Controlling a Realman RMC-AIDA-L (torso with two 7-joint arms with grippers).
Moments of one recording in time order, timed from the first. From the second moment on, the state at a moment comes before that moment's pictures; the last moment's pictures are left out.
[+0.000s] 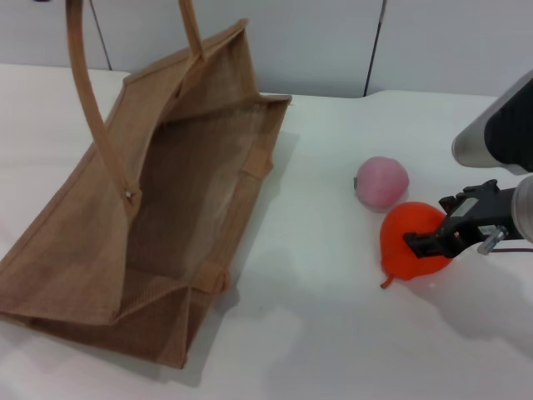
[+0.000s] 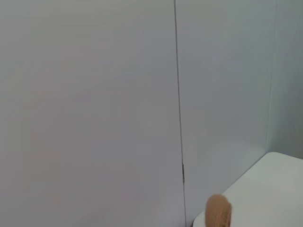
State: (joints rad) left arm -0.73 -2.03 0.35 1.57 -0.92 -1.84 1.14; right arm 0.36 2.02 -1.71 -1.59 0.52 1.21 -0.45
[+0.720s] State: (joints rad) left arm -0.73 -2.03 0.35 1.57 -0.91 -1.84 1.14; right arm 0.44 2.02 -1.71 -1.45 0.50 1.20 -0.43
